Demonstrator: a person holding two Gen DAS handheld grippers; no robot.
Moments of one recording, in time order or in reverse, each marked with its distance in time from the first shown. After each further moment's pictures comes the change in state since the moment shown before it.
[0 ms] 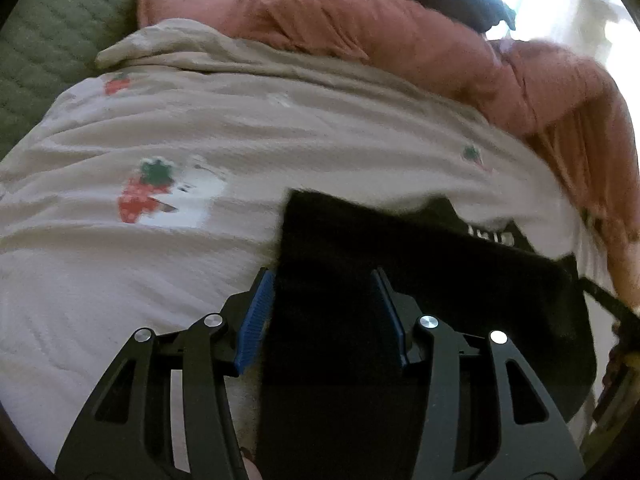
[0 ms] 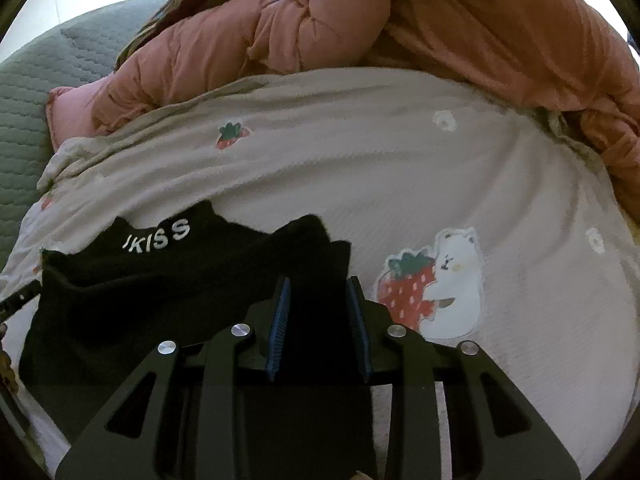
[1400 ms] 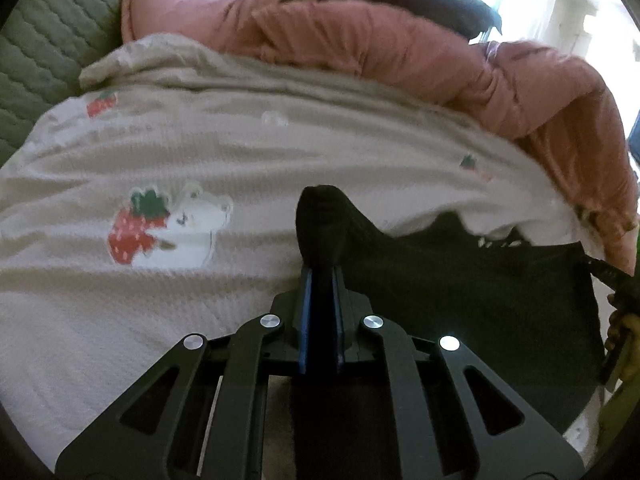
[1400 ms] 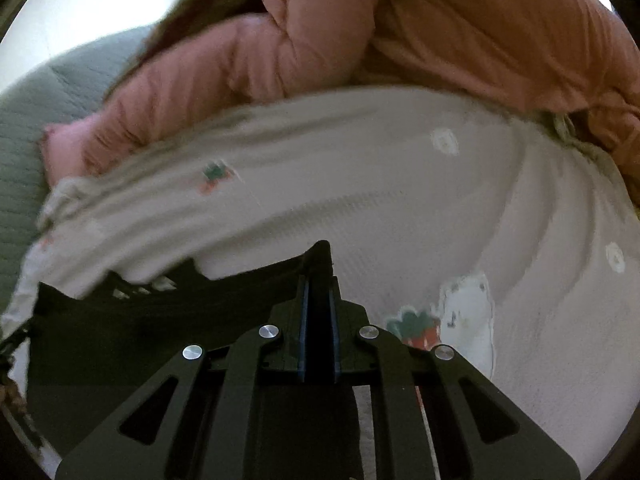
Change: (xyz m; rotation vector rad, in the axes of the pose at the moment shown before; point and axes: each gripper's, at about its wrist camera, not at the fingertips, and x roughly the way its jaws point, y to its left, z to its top) left arm 0.027 0.008 0.007 0.083 -0.018 -0.038; right arm 0.041 -0.014 0.018 0.069 -0.032 -0.002
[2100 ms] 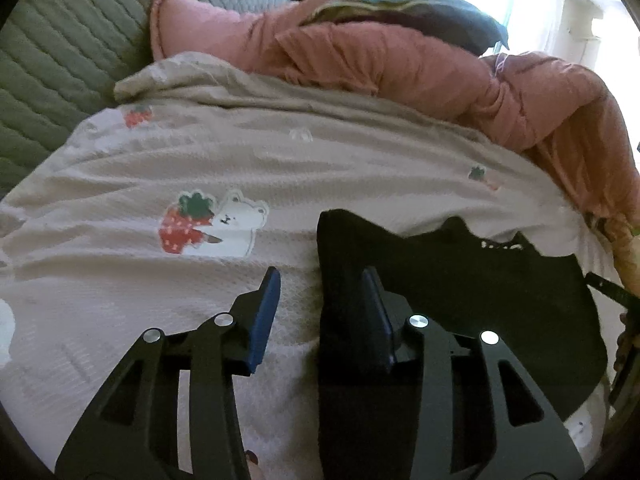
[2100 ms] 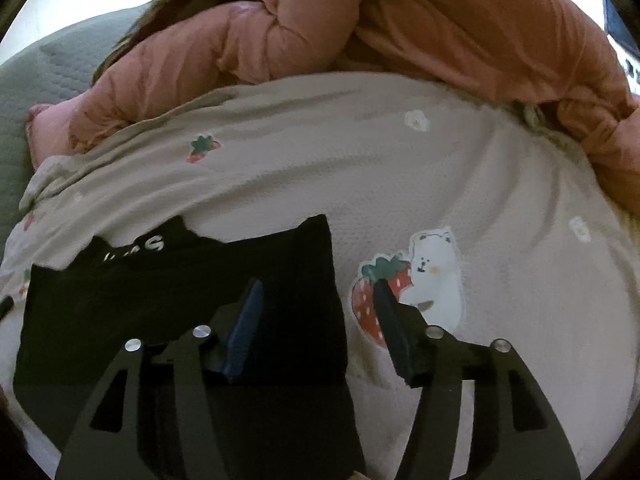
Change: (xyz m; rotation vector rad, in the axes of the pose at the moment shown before) left arm -0.050 0.000 -0.009 -0.011 -0.087 0.070; right arm -0.043 0.014 -0.025 -0.046 -0.004 -0.071
